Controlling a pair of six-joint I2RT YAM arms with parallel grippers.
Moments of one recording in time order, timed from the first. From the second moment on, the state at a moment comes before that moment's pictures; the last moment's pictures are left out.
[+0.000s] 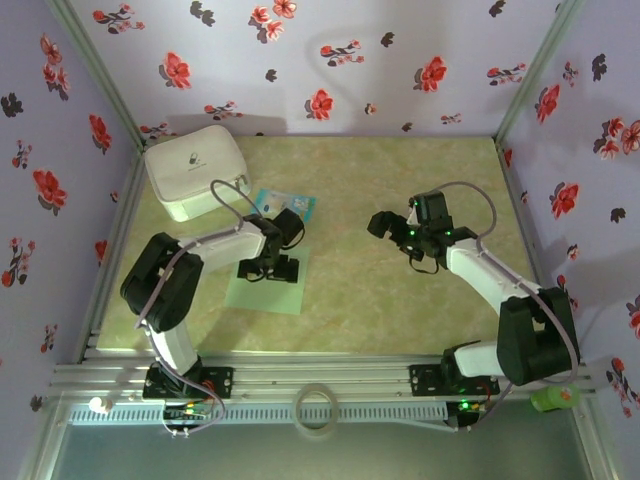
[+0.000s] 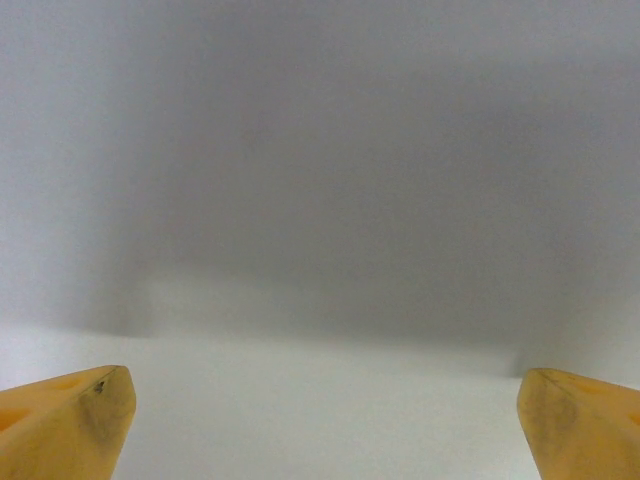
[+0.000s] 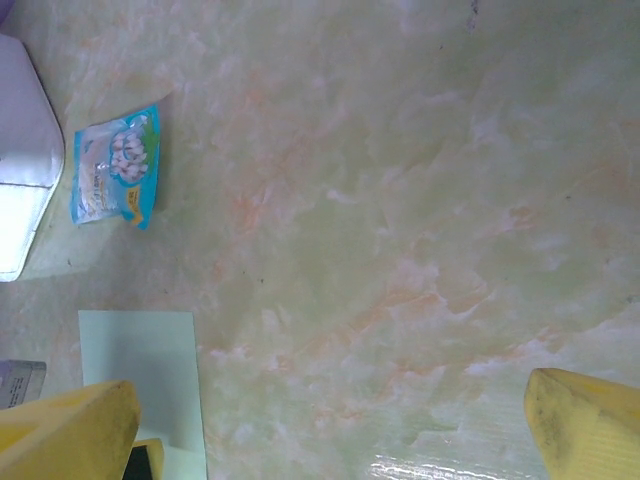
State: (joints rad) left arm -0.71 1.78 1.12 -0.86 -0.15 -0.61; right arm 0.29 1.34 0.80 -0.32 -0.31 0.71
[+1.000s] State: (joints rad) left arm -0.89 1.72 1.25 -0.76 -0.46 -0.78; right arm 0.30 1.26 0.82 -0.37 -0.23 0.58
